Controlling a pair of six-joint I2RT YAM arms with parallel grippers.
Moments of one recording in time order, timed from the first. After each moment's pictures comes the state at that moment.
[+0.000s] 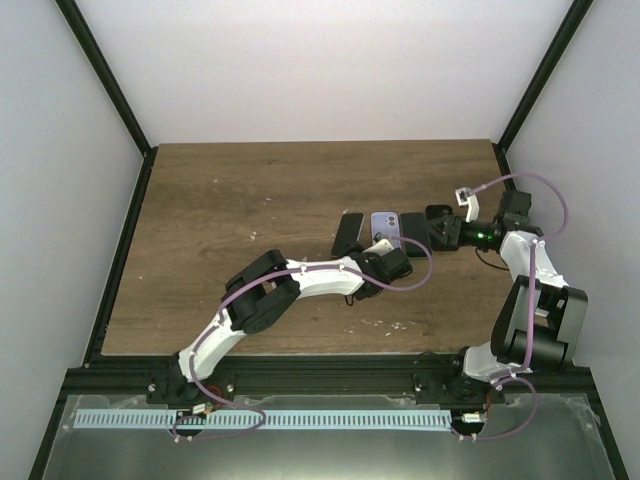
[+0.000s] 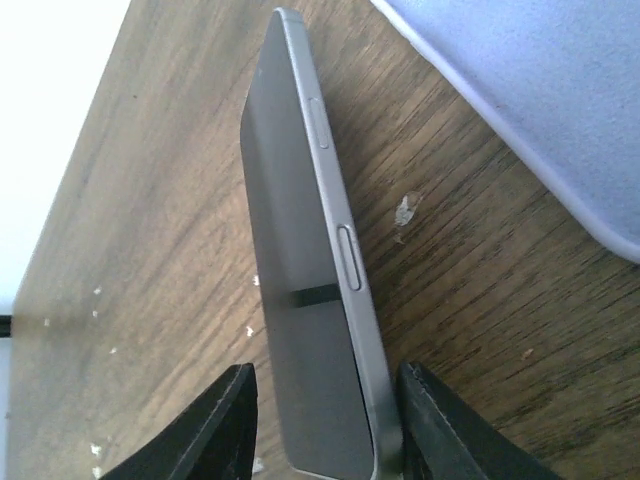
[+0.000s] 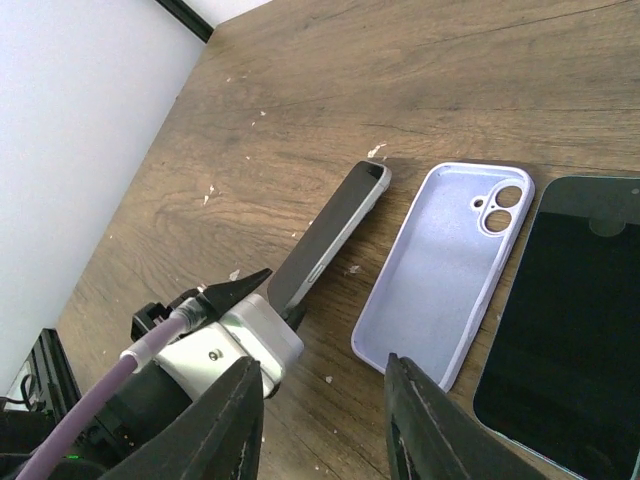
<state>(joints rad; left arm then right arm) -1.09 2.31 1.68 -0.55 -0.93 -0.09 -0.30 1.44 0.93 -0.51 -1.05 -0.22</state>
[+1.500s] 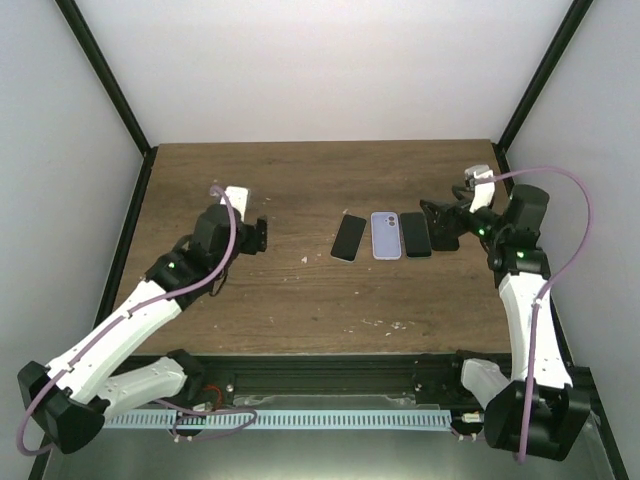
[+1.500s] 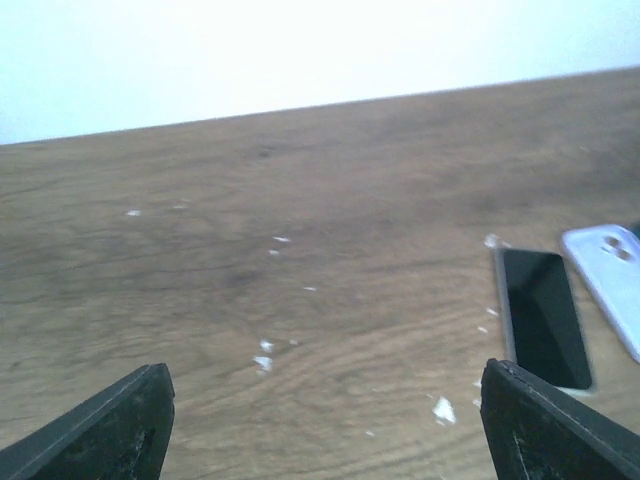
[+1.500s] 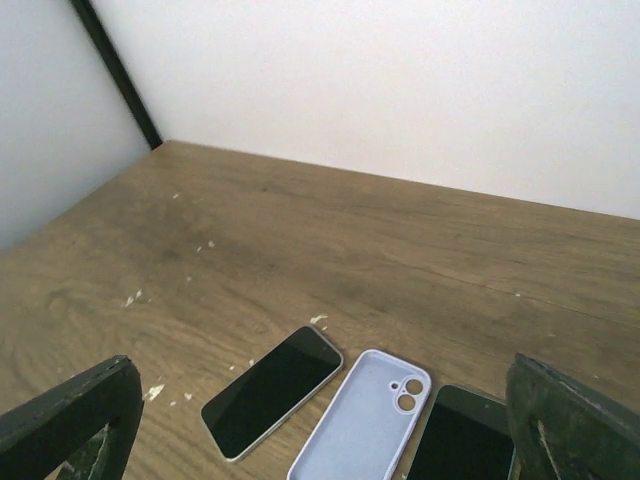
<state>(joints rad) -0.65 1.03 1.00 -0.52 -0.36 -0.23 -0.18 1.02 0.91 -0.28 -0.79 -0.12</state>
